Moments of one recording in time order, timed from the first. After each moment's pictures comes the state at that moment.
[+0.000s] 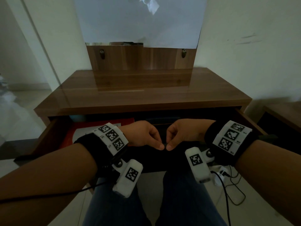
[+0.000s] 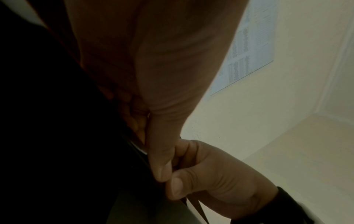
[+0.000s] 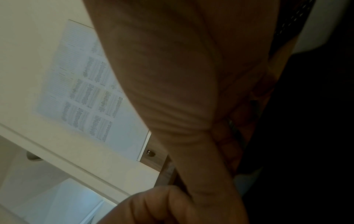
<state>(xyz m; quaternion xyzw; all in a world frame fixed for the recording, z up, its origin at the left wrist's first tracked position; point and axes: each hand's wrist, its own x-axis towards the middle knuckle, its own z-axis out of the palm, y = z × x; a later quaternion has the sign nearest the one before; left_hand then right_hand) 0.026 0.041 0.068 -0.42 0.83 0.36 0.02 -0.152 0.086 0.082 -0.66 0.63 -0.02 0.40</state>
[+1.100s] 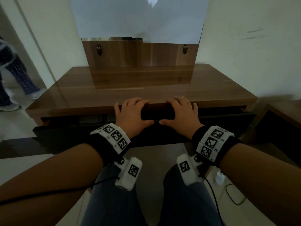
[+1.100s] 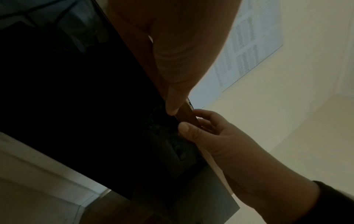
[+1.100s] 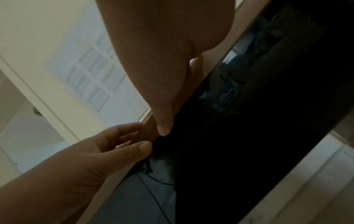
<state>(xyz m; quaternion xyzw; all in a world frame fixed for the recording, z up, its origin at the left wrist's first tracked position) 0.026 -0.010 0.044 -0.55 0.82 0.05 -0.18 -0.157 0.034 0.044 -0.66 0.73 -0.18 0.01</state>
